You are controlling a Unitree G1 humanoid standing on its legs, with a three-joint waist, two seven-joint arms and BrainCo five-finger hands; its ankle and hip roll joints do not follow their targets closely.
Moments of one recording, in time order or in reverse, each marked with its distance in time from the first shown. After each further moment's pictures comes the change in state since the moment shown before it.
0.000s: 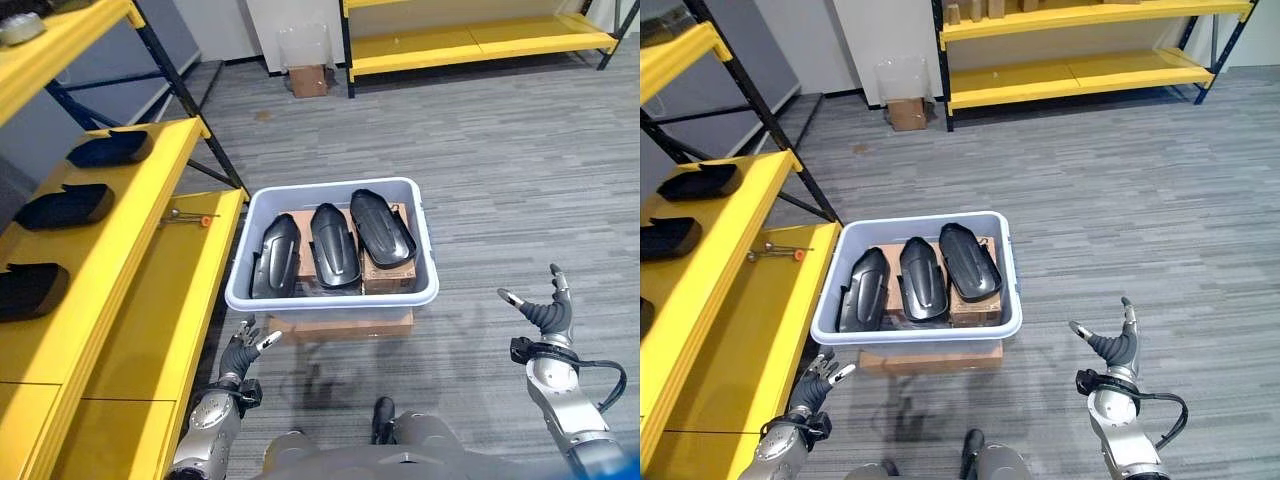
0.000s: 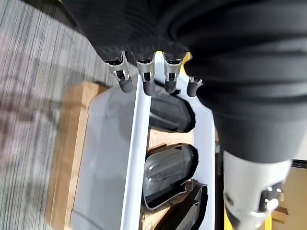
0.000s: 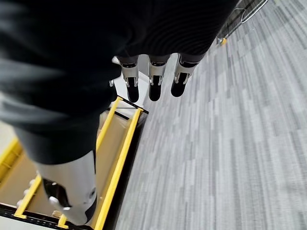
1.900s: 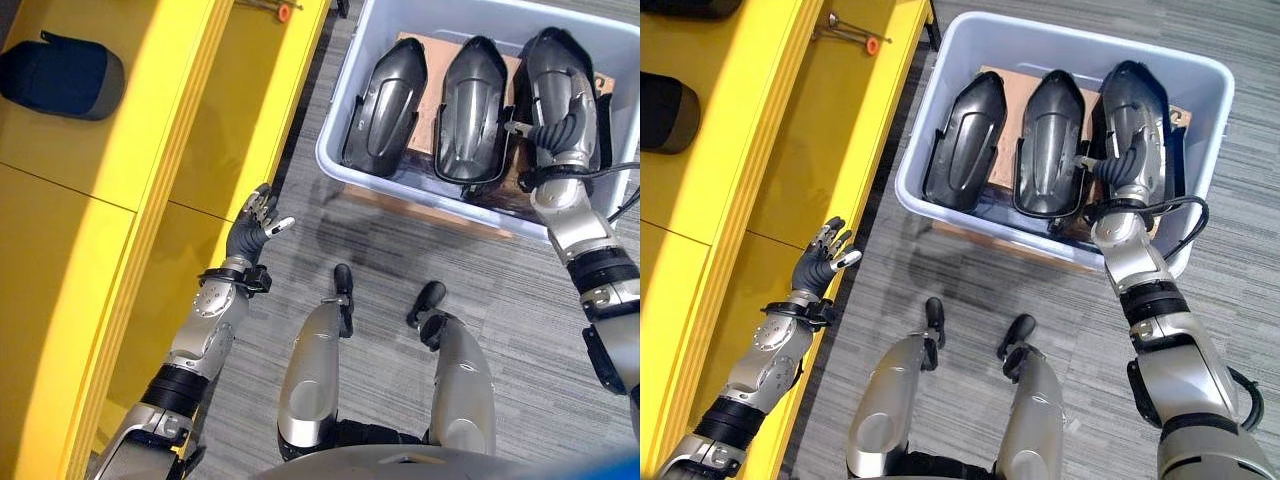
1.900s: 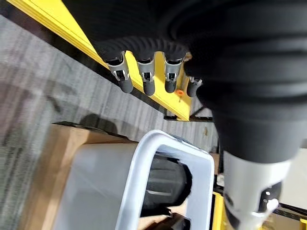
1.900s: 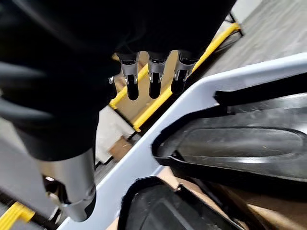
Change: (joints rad) left arm -0.353 0.181 -0.069 -0.350 -0.126 0.044 0.041; right arm -1.007 -0.223 0.183 0.489 -0.042 0.109 0.005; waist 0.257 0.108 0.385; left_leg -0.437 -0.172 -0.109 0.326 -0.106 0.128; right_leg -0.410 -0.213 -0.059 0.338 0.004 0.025
